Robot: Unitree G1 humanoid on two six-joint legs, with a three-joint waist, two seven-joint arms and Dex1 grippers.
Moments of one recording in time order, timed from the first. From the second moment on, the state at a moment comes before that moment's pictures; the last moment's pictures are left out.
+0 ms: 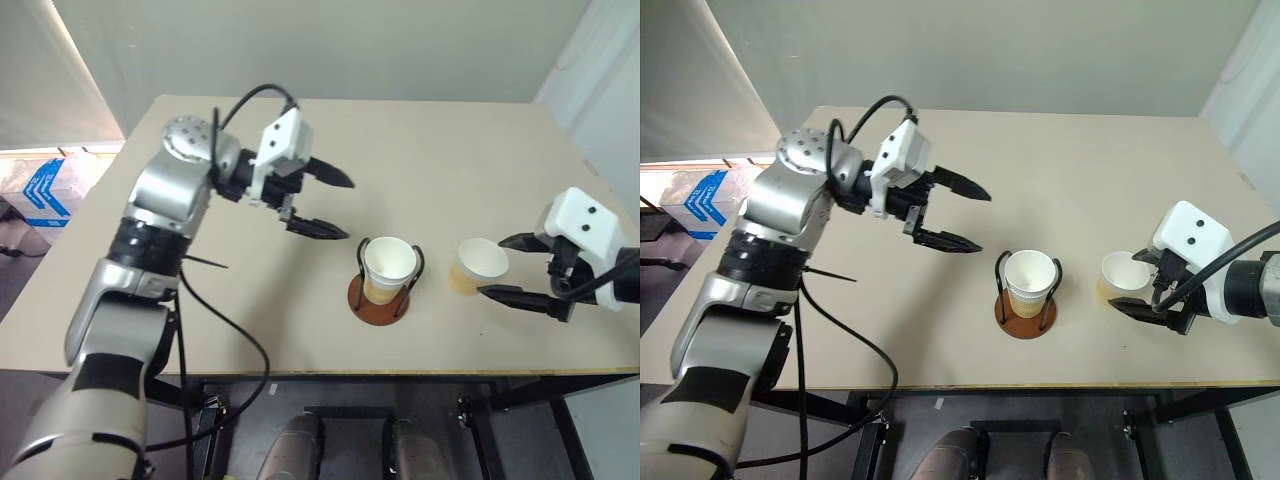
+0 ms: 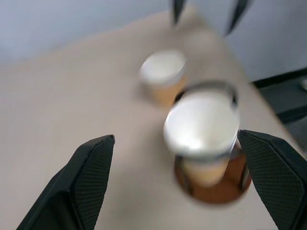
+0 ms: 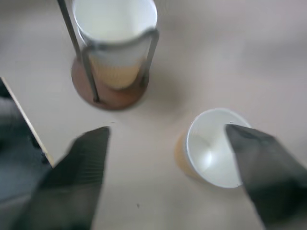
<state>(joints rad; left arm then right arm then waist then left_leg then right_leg) -1.08 0.68 -0.26 0.32 -0.32 0.33 -1.44 -0.22 -1.35 -0.29 -0.63 0.81 0.98 0.77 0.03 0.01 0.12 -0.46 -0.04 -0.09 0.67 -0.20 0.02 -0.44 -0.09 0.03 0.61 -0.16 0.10</state>
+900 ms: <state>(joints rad) -0.80 0.84 -0.17 0.04 -0.29 0.46 -1.31 -0.51 -1.16 0.31 -0.27 0.11 0.57 1.06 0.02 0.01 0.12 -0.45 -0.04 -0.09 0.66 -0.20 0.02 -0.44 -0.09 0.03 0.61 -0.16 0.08</state>
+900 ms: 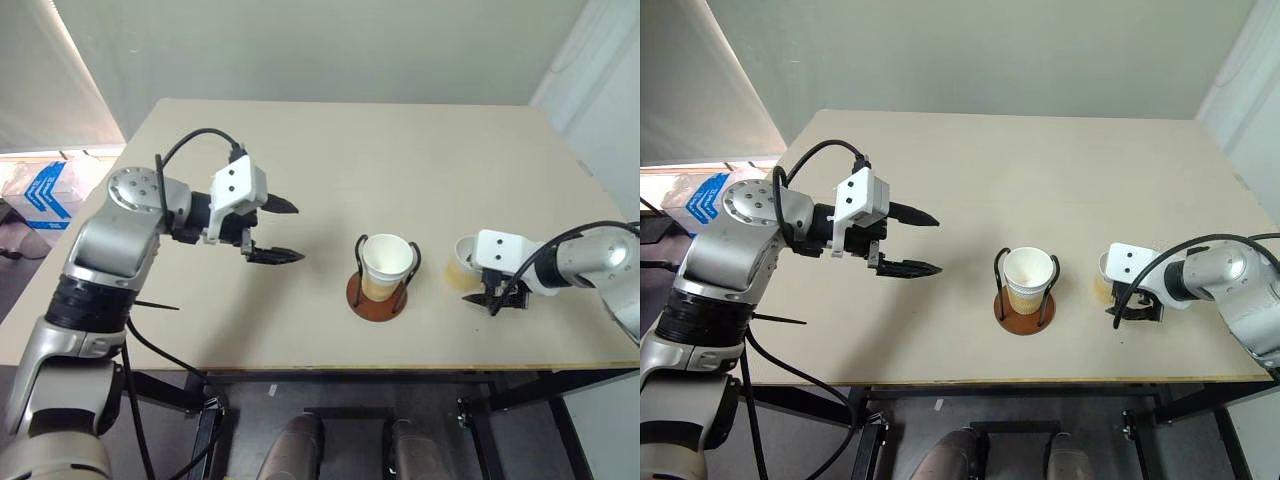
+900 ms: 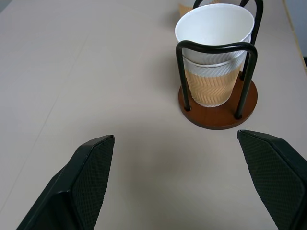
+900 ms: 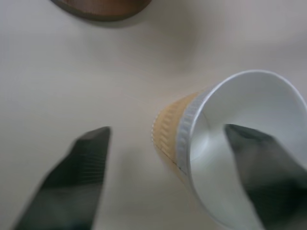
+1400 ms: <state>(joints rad) -0.76 0.87 -0.16 0.01 -0.31 0.47 -1.33 -0.50 -1.18 0.20 -0.31 0.15 0.64 1.16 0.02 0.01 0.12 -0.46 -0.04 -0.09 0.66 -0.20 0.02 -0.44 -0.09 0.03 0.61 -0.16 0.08</state>
